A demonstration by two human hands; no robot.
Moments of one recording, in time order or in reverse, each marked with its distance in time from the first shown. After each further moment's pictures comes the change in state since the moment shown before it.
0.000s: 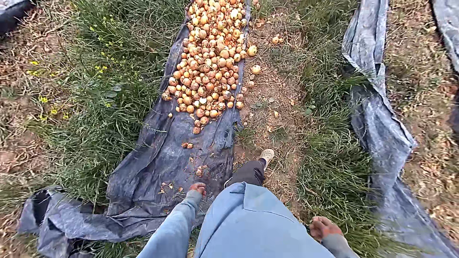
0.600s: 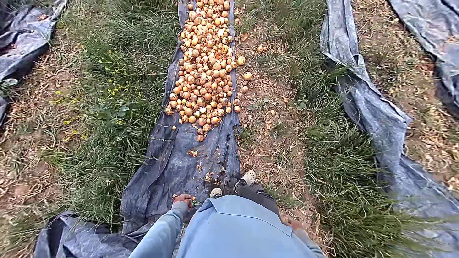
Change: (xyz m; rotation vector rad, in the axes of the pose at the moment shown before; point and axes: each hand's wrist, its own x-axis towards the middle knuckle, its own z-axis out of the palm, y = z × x) left_hand -0.035 -0.077 -0.119 0.322 0.055 0.028; right_hand -0.064 0.067 0.168 -0.465 -0.202 -0.446
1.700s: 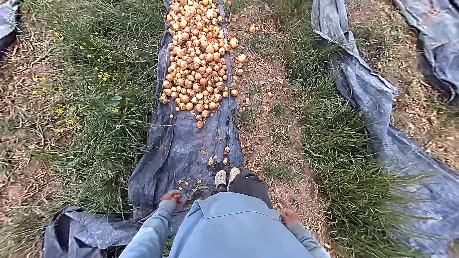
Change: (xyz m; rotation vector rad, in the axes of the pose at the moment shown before) left_hand -0.040 -0.100 -0.071 -0.149 0.056 -0.002; right_hand -0.063 -0.038 0.107 0.277 -0.073 0.418
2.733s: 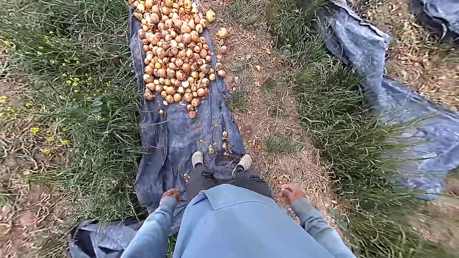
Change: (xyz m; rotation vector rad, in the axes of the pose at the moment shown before) left_hand 0.022 -0.032 -0.032 0.195 0.008 -0.067; right_hand -0.045 -0.004 0.043 0.484 0.053 -0.006
